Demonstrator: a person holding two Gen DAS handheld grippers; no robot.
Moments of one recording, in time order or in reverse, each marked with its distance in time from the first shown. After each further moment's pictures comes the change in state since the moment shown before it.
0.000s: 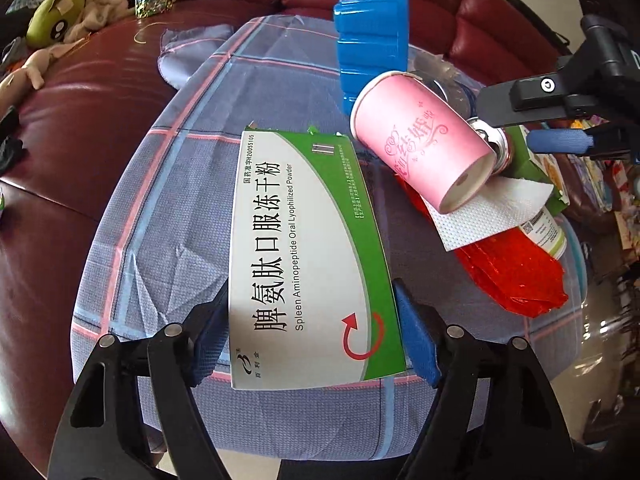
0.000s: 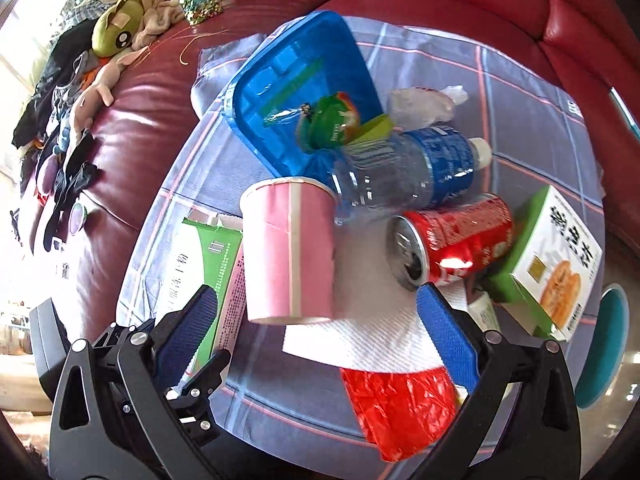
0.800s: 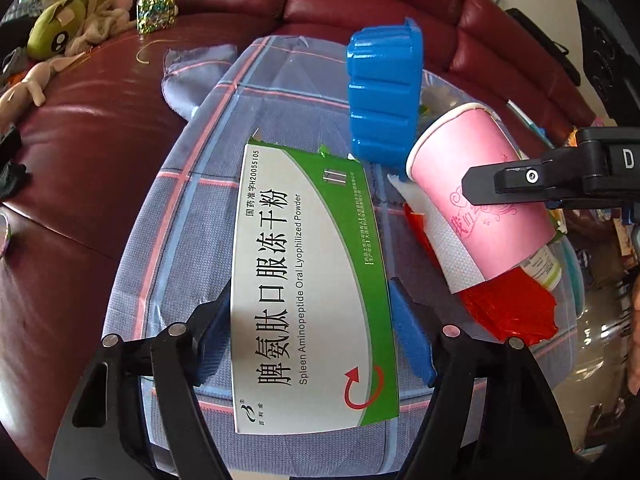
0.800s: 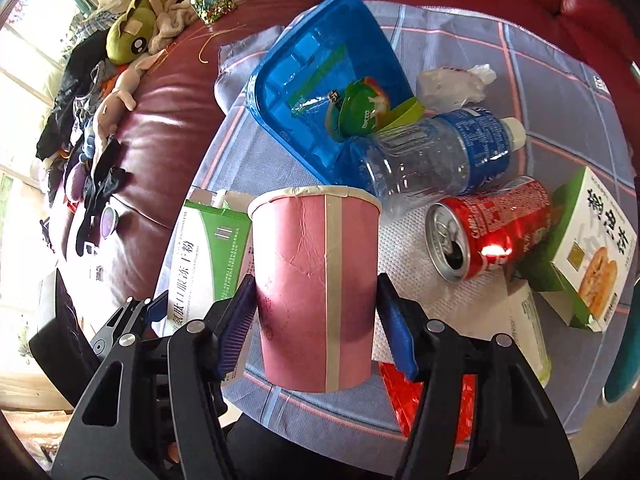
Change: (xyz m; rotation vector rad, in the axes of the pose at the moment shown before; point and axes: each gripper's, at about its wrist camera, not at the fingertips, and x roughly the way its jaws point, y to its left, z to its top) left arm -0.019 0.001 0.029 0.020 -0.051 0.002; right arm -0.011 -0.007 -0.011 0.058 0.017 0.135
